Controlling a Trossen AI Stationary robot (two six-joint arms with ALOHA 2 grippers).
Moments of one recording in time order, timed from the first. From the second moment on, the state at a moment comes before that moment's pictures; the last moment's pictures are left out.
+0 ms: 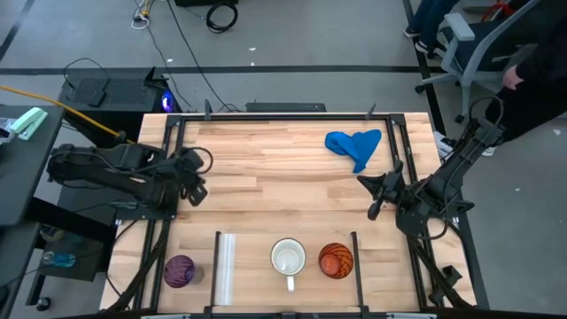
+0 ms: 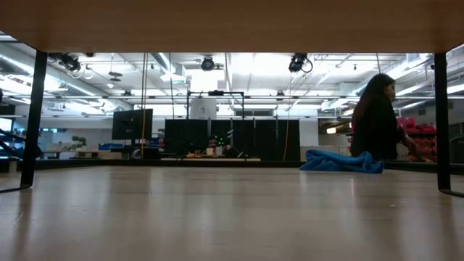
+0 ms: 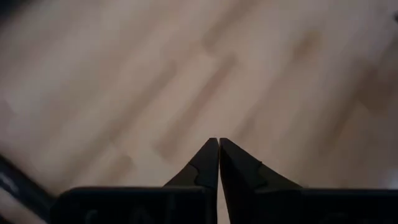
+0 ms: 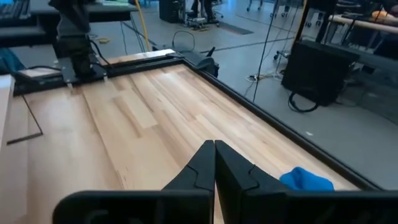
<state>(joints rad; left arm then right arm) -0.13 0.89 1.02 -1.19 -0.29 -0.75 0.77 0.91 0.75 -0.83 1.24 0.90</state>
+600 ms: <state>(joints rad) -0.66 0.90 1.02 -1.33 -0.10 -1.66 0.77 0.91 0.75 -0.84 1.22 0.85</state>
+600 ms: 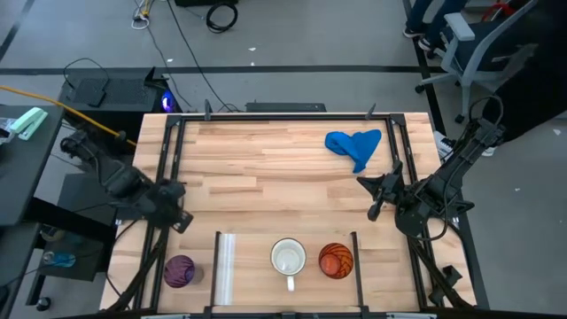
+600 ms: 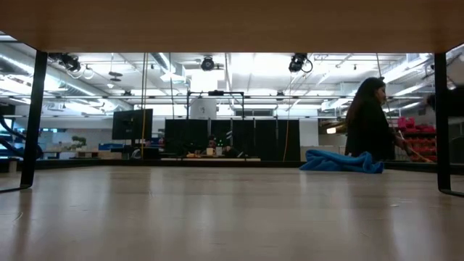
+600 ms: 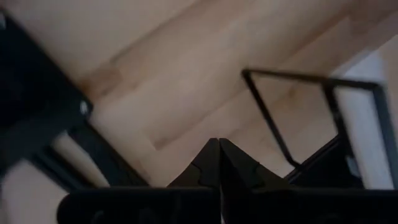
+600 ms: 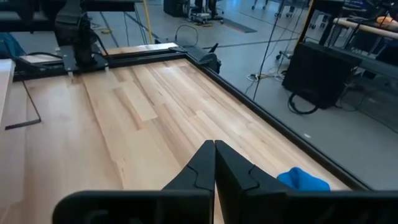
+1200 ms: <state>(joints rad) -1.08 1.29 1.33 -1.56 -0.13 -2.22 0.77 0.91 0.75 -0.84 1.18 0.85</state>
